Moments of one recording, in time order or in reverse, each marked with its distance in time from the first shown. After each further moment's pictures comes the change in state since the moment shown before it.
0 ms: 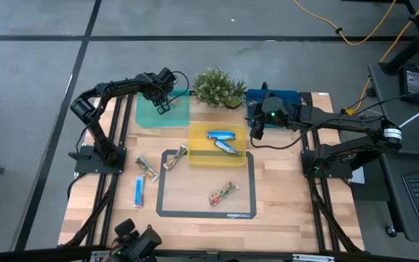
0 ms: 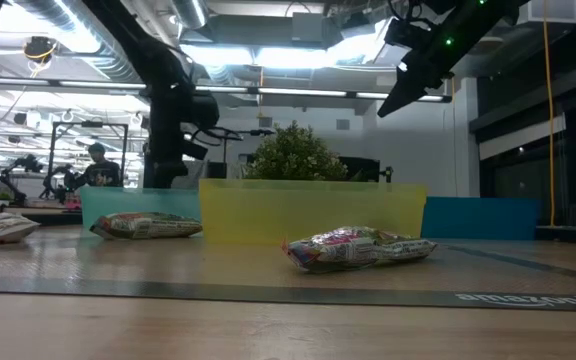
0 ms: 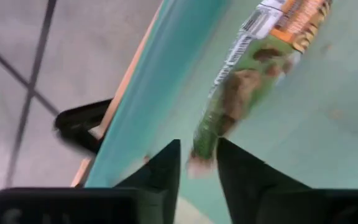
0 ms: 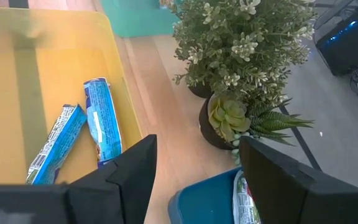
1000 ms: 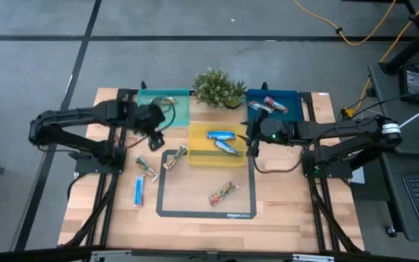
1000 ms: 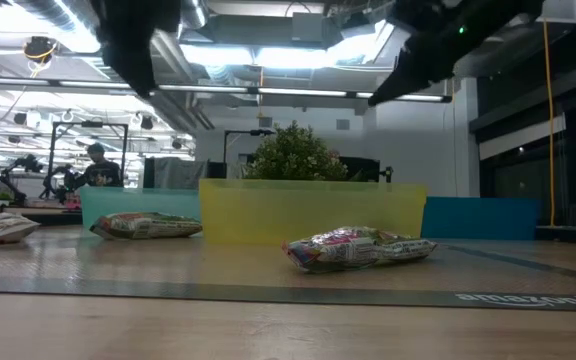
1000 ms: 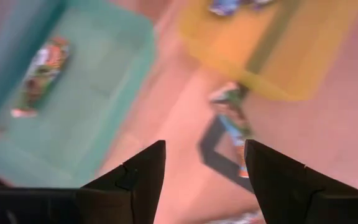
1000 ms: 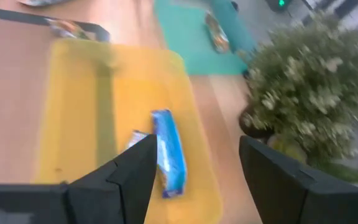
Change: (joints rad) left arm -0.697 -0.603 0.002 -0.406 0.192 -0.655; right arm 0.239 0.000 -0.103 0.200 0.057 0.022
